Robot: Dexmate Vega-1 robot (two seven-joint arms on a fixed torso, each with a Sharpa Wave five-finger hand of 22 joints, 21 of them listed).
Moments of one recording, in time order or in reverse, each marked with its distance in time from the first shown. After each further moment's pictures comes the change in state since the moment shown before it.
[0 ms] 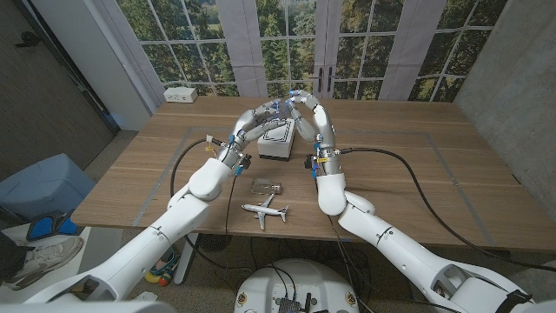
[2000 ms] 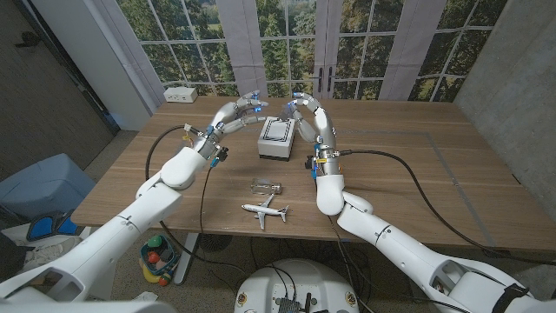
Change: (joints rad) left arm -0.015 0.140 -0.068 -0.014 0.051 0.017 -0.035; left_hand -0.194 -0.123 0.120 -0.018 0.000 -0.250 -0.042 -0.157 -0.054 -0.208 0.002 -0.012 -0.005 -0.159 -0.005 -0.007 0.000 -0.071 -0.003 0.032 -0.009; right arm 0.025 -0.007 -0.042 0.029 0.030 -0.057 -0.045; right_hand 0.019 0.006 -0.026 0.018 0.008 0.009 -0.005 -0.021 -0.008 0.000 0.000 -0.045 -0.085 0.004 -0.004 -0.007 -0.050 0.036 0.000 -0.015 0.000
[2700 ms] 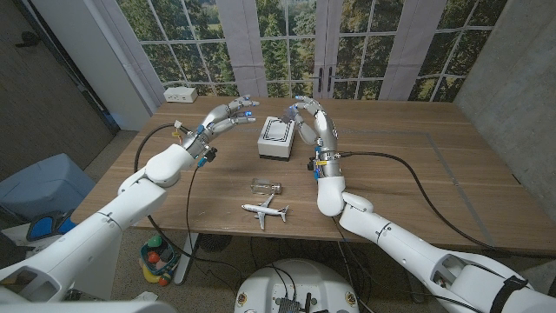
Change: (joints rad) left arm 0.011 0.099 -0.027 -0.024 -0.072 0.062 -0.077; left_hand -0.106 0.017 0.051 0.001 0.000 -0.150 -0.037 -0.046 -0.005 -0.075 0.014 0.000 0.000 -0.070 0.030 0.000 0.000 -0.071 0.021 0.008 -0.005; right arm 0.039 -0.019 -0.046 0.048 -0.043 -0.063 -0.082; right_hand 0.013 0.003 -0.010 -0.003 0.000 0.016 -0.012 -0.023 0.000 -0.009 -0.009 -0.026 -0.040 0.000 0.000 -0.002 -0.024 0.012 0.002 0.000 0.000
